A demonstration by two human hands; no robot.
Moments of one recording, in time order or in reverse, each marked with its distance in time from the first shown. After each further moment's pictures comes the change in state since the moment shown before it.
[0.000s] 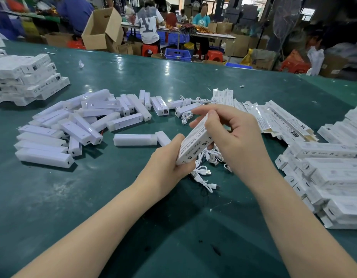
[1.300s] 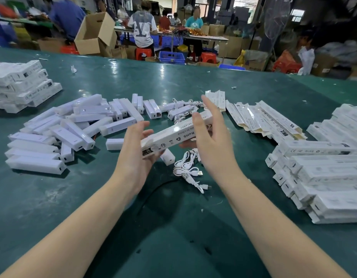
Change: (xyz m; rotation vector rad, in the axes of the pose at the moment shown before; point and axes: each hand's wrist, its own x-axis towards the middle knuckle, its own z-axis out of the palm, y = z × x) left_hand 0.015 0.013 -0.021 -1.078 0.412 -0.508; right_hand 0.006 0.032 0.021 0.133 0.135 0.143
